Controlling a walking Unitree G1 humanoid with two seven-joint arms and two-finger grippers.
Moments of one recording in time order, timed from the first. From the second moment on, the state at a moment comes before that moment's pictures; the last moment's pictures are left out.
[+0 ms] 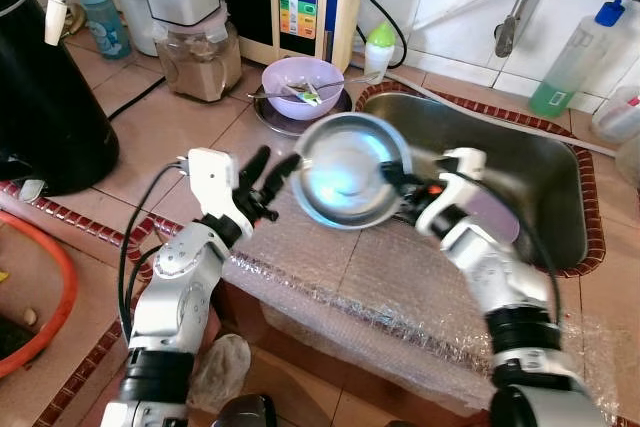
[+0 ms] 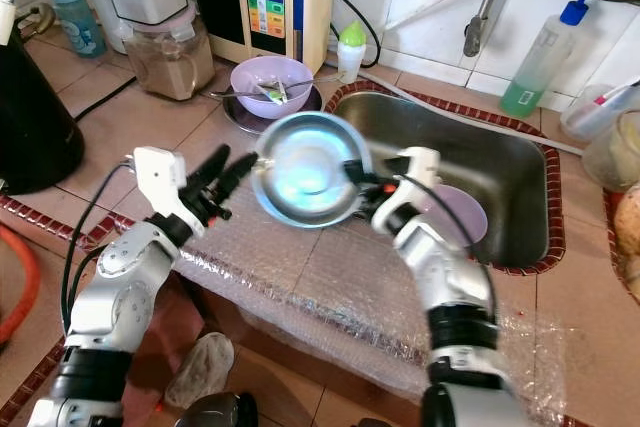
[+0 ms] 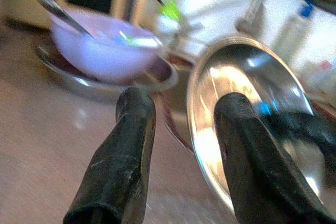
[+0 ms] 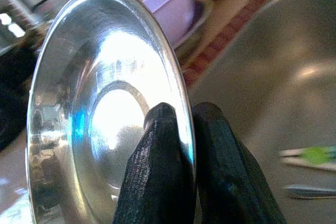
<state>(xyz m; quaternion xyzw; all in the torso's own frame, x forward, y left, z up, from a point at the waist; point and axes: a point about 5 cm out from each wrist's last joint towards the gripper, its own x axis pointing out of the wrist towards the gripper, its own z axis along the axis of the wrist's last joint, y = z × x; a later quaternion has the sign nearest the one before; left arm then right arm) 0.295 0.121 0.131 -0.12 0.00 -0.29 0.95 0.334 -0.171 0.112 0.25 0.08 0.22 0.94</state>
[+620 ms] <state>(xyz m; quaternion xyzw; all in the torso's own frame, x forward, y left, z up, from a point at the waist) 0.273 0.110 0.128 -0.03 0.07 -0.40 0.91 0.344 -0.223 0.085 0.18 0.12 -0.11 0.97</state>
